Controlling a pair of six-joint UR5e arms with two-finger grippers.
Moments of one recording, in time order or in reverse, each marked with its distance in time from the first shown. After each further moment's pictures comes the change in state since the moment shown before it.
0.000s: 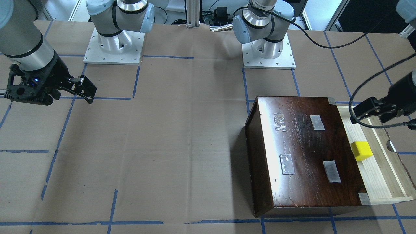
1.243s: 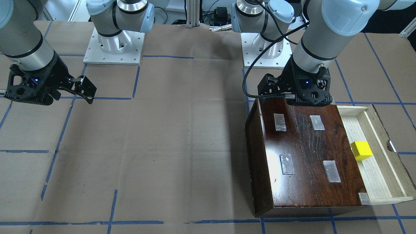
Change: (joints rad) left arm -0.363 0.086 -0.111 0.003 0.010 -0.263; right arm 0.000 0.000 0.000 0.000 0.000 0.000
